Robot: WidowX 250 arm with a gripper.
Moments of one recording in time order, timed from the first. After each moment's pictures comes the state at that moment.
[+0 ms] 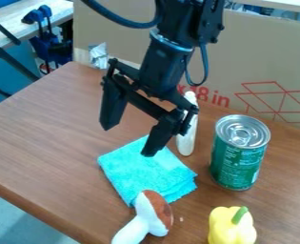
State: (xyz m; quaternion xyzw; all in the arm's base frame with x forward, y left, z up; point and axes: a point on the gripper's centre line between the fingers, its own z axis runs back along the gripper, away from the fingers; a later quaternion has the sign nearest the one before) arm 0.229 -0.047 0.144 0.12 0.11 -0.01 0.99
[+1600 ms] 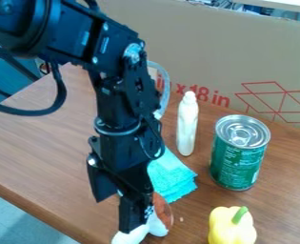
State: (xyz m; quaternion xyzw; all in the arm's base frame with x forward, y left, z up) arm 0.187 -0.054 0.078 -0.02 0.01 -0.20 0.98
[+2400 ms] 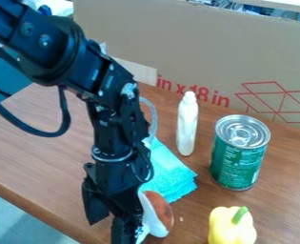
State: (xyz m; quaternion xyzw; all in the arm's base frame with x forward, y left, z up) arm 0.189 -0.042 0.036 -0.04 0.05 -0.18 0.98
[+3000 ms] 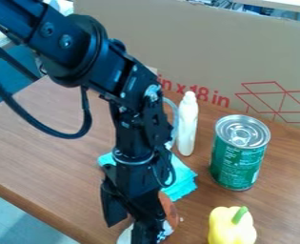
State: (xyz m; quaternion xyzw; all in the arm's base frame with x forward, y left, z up) arm 0.195 -0.063 0.040 -0.04 0.05 -0.19 0.98
